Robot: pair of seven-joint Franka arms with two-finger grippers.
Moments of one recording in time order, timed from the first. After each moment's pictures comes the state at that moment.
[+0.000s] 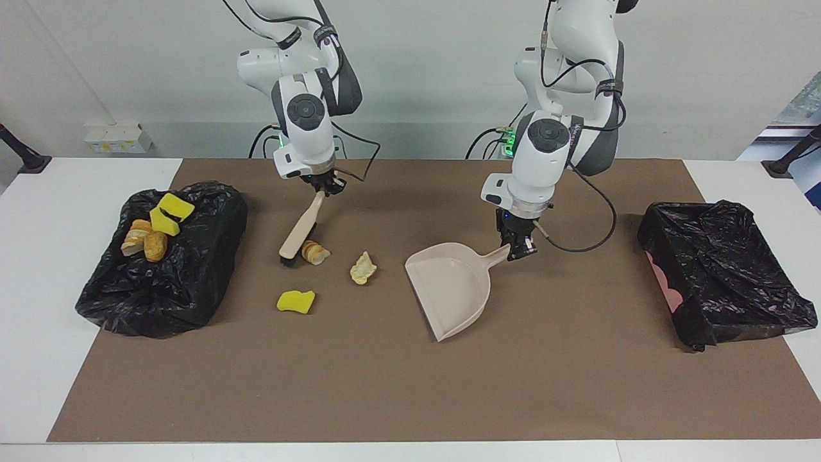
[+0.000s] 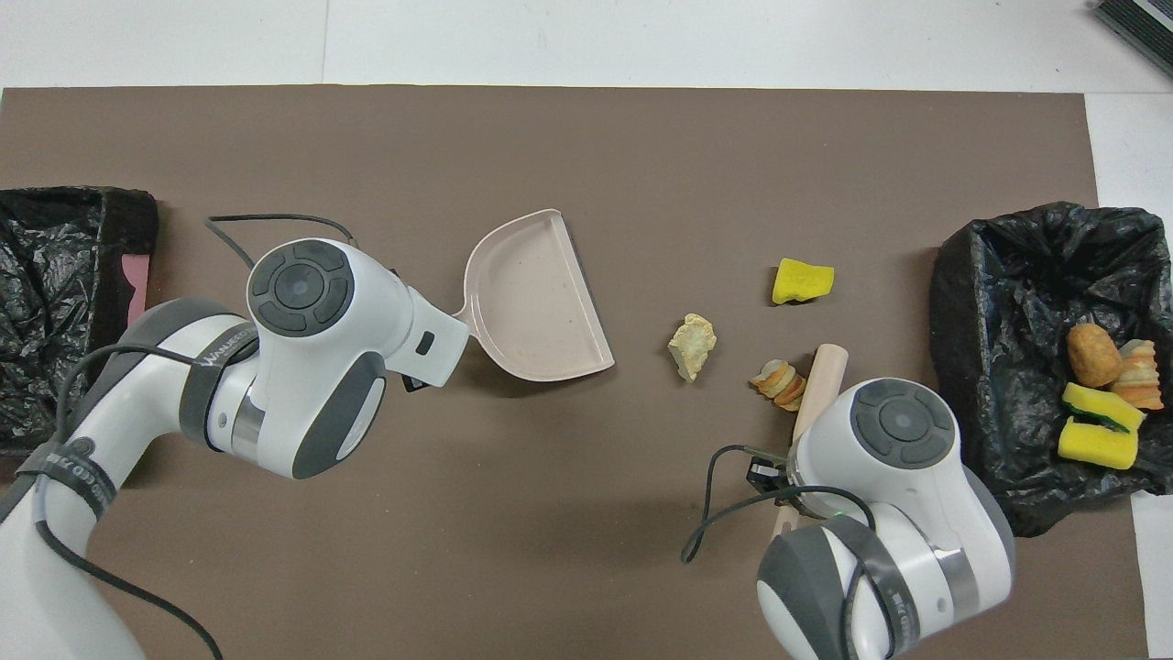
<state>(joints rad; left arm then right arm) -0.37 0.16 -0.07 -1.99 0.06 2.20 0.83 0.19 -0.16 0.19 -2.37 0.06 1.94 0.72</state>
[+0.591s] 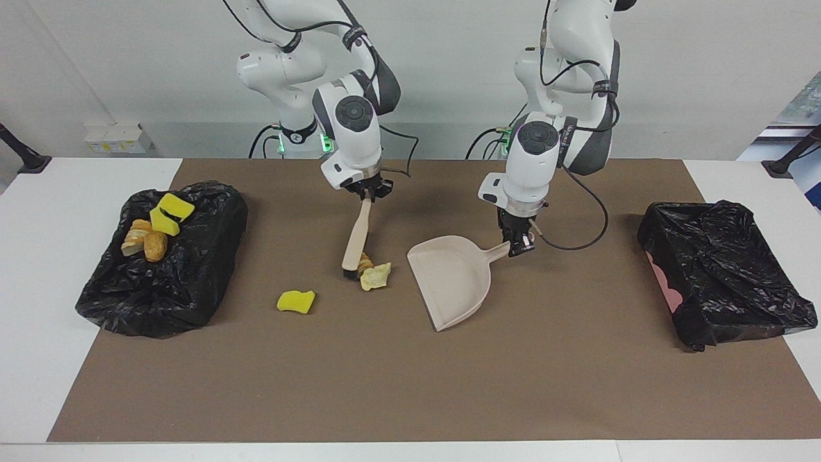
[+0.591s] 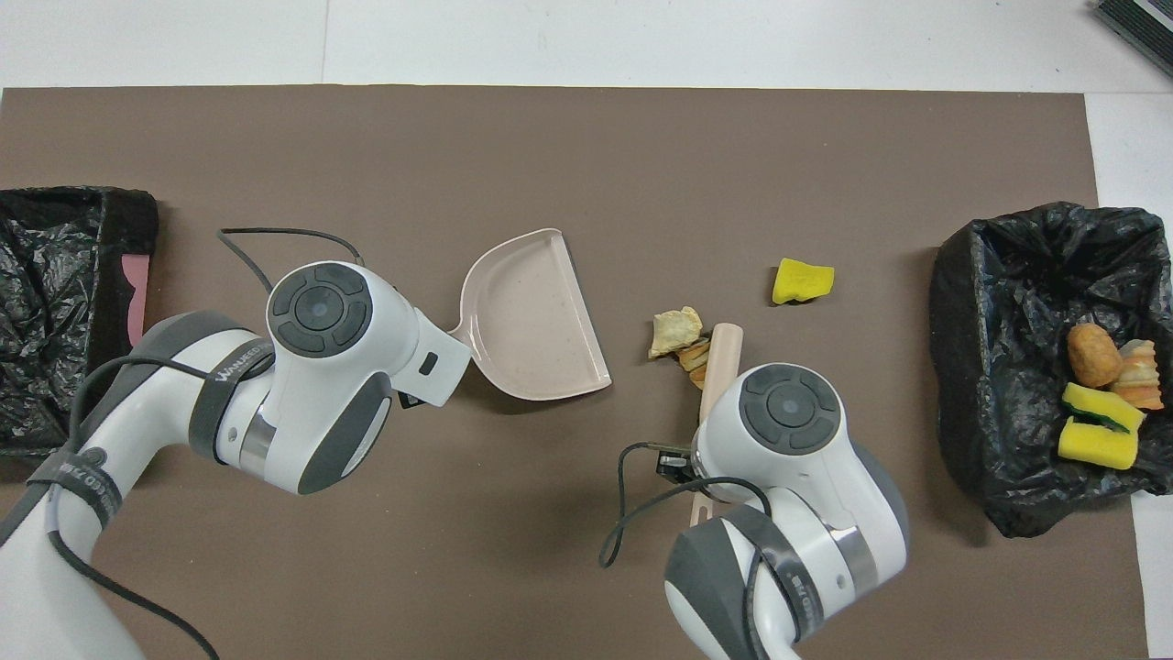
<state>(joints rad) -0.38 0.14 -0.08 -2.05 0.10 2.20 0.83 0.34 0.03 0.20 -2.17 0.14 2.01 0.63</state>
